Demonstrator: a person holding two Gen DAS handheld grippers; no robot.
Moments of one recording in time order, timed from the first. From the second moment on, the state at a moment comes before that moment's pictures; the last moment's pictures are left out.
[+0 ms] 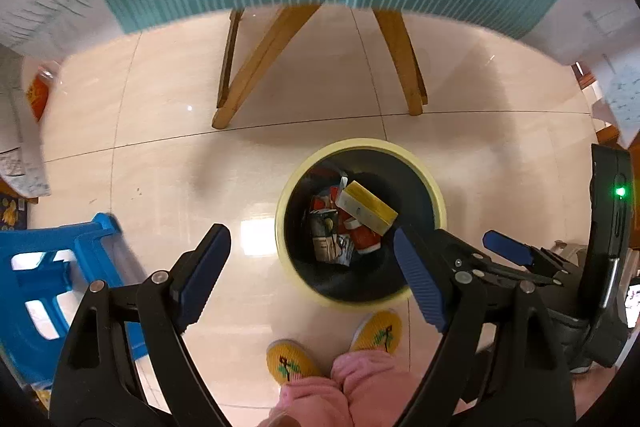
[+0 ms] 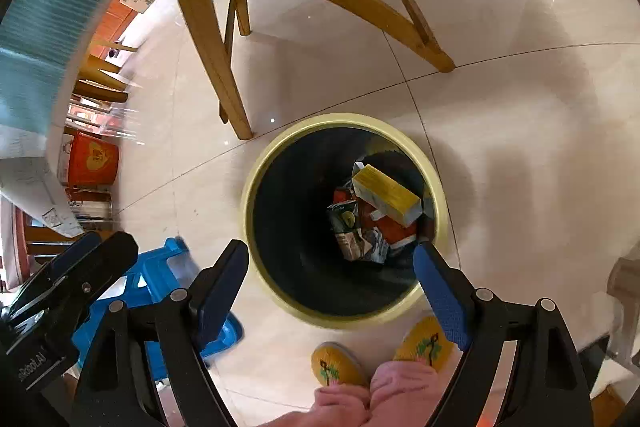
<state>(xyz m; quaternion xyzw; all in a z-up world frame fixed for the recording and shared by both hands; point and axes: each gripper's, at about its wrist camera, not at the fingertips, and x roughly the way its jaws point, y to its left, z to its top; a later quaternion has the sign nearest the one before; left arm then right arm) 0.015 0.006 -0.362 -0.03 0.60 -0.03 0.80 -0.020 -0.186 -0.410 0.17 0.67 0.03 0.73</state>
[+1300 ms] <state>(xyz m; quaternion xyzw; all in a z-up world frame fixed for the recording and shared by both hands) -0.062 0.078 0.128 0.01 0.38 -0.09 0.92 -0.061 -0.128 0.120 0.09 0.47 0.06 0.88</state>
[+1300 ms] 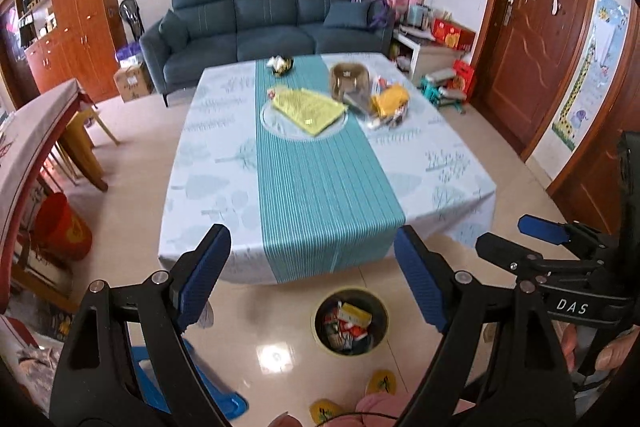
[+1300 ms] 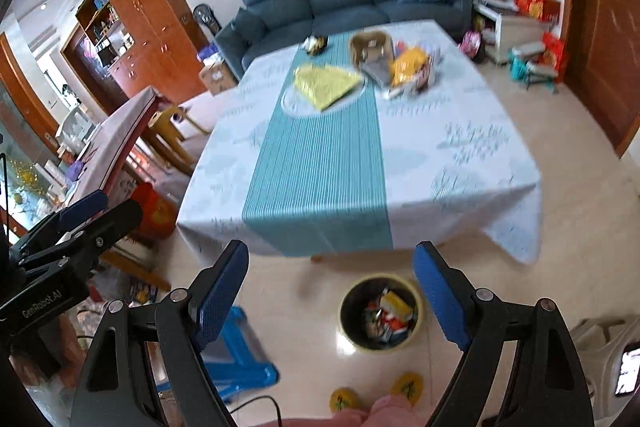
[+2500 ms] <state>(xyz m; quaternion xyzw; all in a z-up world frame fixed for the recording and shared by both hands) 0.343 0.048 0.031 -0.15 0.52 0.03 0.84 0.375 -0.229 0.056 0.01 0.49 0.17 0.85</state>
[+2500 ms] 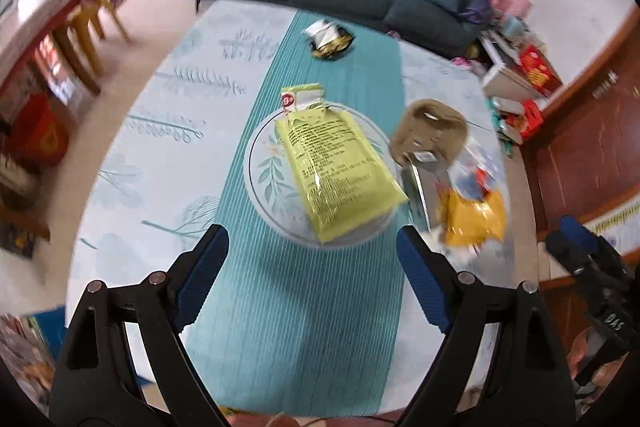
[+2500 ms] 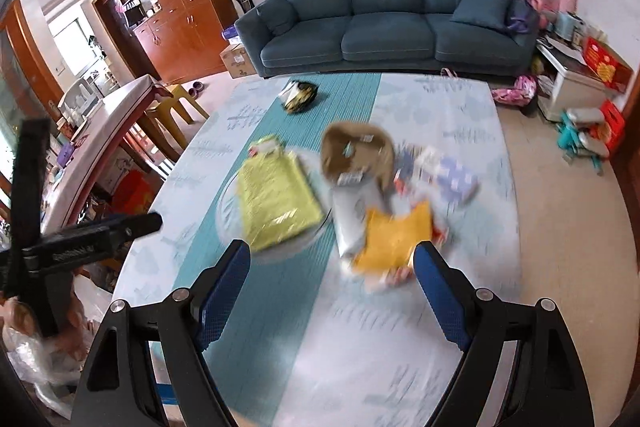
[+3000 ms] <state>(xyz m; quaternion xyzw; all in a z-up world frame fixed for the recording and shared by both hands) 0.464 0.060 -0.062 -0.20 0.59 0.09 0.78 0.552 -0.220 -0.061 -0.03 0.55 0.18 0.82</state>
